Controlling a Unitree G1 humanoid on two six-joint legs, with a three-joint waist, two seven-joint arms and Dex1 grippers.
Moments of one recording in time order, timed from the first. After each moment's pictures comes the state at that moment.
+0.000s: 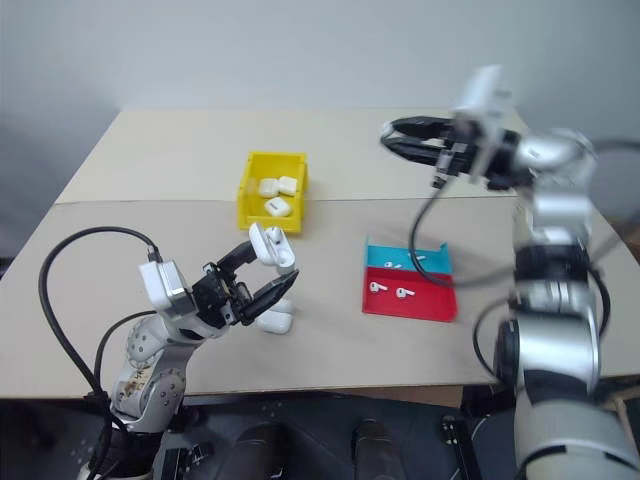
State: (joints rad) left arm -0.15 0.29 -0.05 -0.33 -0.56 -0.13 -0.83; right arm -0.83 -0.58 -0.25 0.18 0.42 0.13 1.21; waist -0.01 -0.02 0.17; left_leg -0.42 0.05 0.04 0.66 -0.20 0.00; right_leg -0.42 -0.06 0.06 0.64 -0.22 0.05
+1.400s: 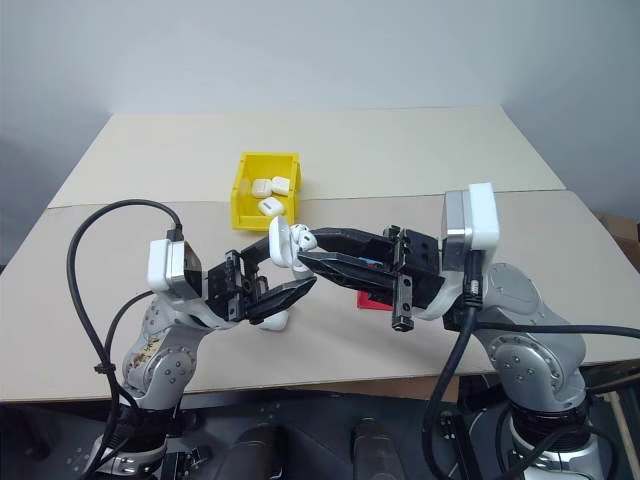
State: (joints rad) left arm -0.26 0.26 -0.08 -0.30 -0.67 0.02 -1.03; right arm -0.38 -0.56 -0.08 -0.62 1.00 0.48 0.83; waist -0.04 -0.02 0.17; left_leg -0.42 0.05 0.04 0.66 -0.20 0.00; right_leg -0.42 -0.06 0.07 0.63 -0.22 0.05
